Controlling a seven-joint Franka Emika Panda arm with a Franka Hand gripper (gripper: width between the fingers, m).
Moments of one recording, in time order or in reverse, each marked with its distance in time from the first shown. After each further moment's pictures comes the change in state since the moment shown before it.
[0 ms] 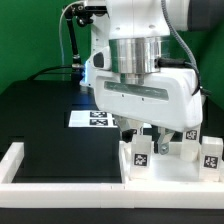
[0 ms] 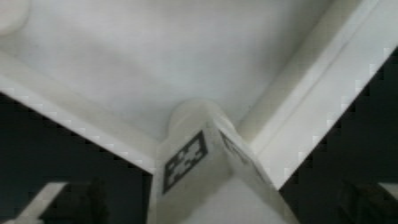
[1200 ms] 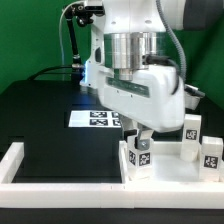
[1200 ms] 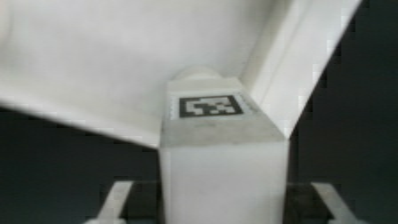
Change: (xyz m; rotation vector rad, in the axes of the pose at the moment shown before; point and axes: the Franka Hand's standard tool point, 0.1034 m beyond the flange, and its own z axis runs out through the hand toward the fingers) arm 0.009 0.001 -0.006 0.024 0.010 0.635
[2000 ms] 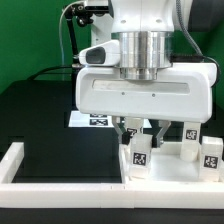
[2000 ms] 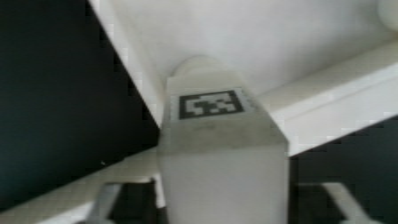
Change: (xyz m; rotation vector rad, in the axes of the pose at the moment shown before) arm -0.003 -0.006 -0.001 -0.034 0.041 -1.029
